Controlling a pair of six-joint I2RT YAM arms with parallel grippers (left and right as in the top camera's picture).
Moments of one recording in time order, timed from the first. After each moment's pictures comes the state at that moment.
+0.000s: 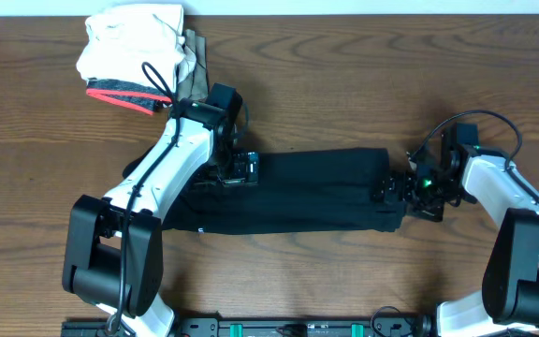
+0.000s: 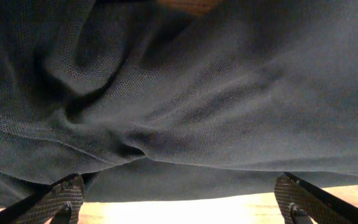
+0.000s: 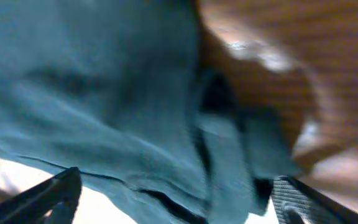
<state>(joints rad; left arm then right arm) -0.34 1.79 1.30 -1.10 0.14 -0.38 -0.12 1.70 0.88 -0.78 -0.49 0.11</state>
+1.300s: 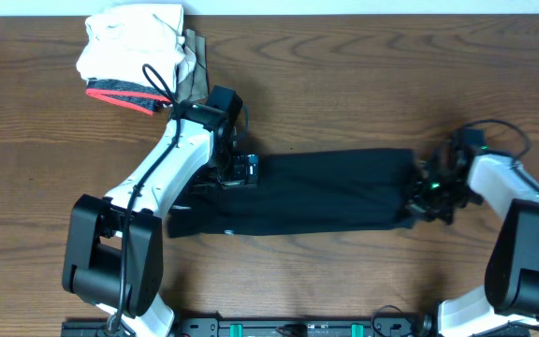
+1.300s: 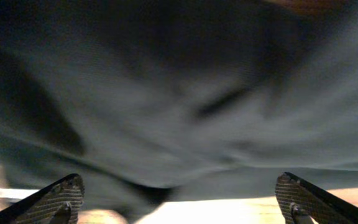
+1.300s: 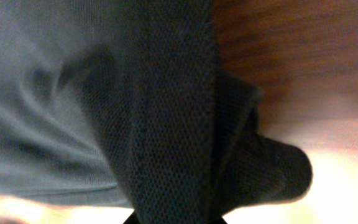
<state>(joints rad) -0.34 1.79 1.28 -1.10 0.14 -0.38 -0.20 1.74 0.93 -0.91 -0.30 0.23</state>
